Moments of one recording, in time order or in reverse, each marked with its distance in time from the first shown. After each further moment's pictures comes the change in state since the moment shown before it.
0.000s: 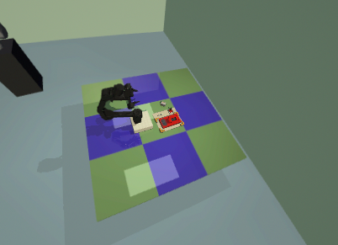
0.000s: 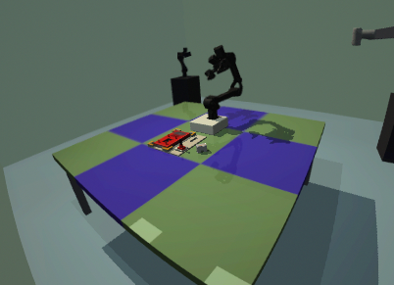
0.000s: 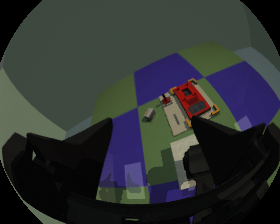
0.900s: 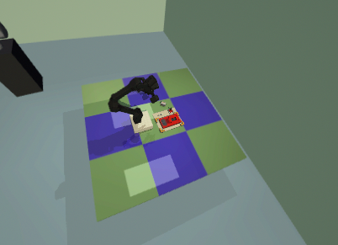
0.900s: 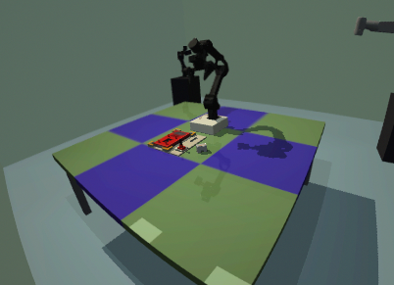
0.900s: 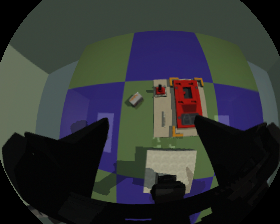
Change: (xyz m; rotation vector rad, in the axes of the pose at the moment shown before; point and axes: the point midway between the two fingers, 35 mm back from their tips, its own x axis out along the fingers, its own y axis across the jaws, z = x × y) arm 0.131 0.009 0.071 -0.342 0.465 -0.035
